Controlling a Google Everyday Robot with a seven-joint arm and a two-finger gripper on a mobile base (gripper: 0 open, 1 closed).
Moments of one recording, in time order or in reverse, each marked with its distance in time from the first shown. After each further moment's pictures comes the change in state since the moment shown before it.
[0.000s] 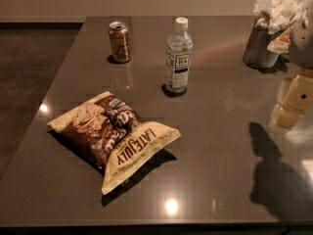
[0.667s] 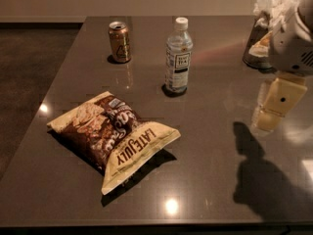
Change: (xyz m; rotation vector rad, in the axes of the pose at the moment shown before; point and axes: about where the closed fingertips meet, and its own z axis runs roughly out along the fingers) arm -0.027 0.010 0.010 -0.028 -0.040 -0.024
